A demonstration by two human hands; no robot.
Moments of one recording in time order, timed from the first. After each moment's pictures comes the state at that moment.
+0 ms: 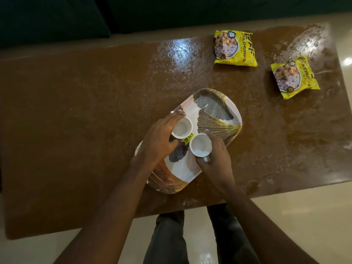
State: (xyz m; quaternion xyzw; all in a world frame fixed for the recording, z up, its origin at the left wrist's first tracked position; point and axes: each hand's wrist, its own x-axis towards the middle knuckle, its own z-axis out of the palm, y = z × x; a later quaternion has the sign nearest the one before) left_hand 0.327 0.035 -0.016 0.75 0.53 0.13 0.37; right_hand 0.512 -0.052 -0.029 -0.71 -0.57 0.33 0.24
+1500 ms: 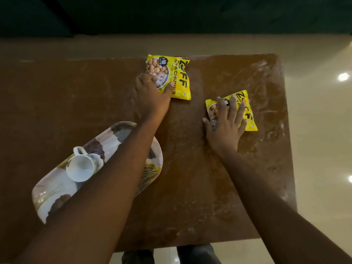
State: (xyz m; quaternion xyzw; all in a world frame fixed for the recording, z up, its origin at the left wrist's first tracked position) left_hand 0.584 0.222 -0.039 0.51 0.81 0.17 0.26; right_hand 0.770 0.138 -0.059 -0.79 -0.58 0.20 0.09
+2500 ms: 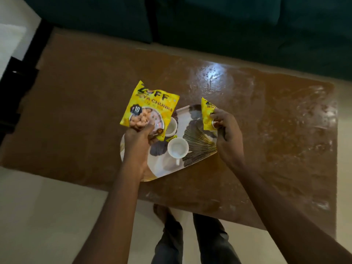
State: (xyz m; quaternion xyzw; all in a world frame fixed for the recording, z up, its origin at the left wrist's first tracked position) left_hand 0.396 -0.010 0.042 0.04 0.68 0.56 0.47; right_hand 0.623 0.049 0.009 -0.52 -0.70 0.35 0.35
